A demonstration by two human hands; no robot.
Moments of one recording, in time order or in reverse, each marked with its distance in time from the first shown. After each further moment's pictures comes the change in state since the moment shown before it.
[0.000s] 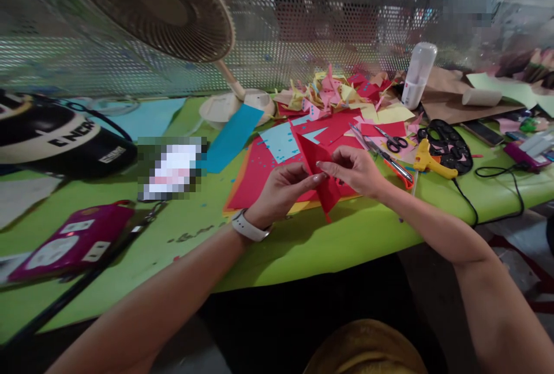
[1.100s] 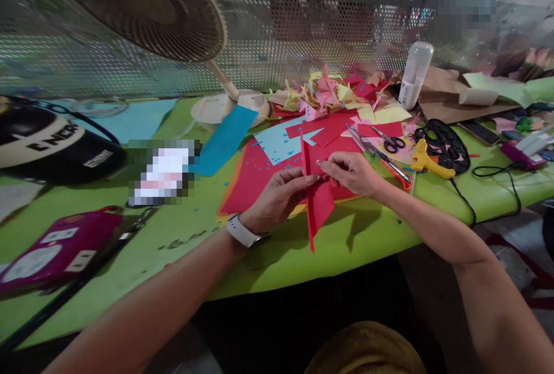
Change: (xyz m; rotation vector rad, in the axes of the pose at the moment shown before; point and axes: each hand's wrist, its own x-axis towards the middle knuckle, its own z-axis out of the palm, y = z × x) left_hand -0.002 0.000 0.001 -0.235 0.037 -0.263; right_hand 0.002 -0.001 -0.004 -0.103 -0.120 -0.010
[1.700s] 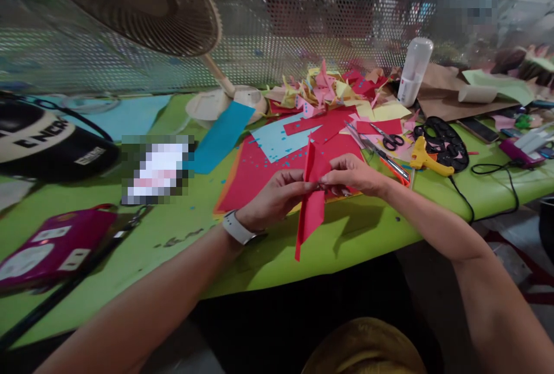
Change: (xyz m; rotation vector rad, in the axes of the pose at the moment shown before) left_hand -0.002 0.002 -0.002 0.074 -0.149 -0.056; right_hand -0.002 0.008 -0.008 0.327 -0.269 0.240
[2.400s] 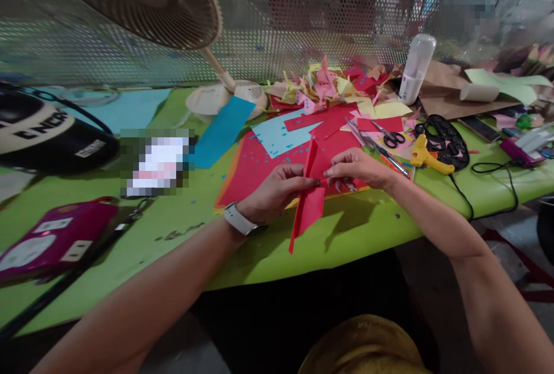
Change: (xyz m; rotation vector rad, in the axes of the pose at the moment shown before) left_hand 0.003 0.003 -0.003 0.089 0.033 0.012; right_hand -0.003 -0.005 -0.013 -0.012 -0.047 0.046
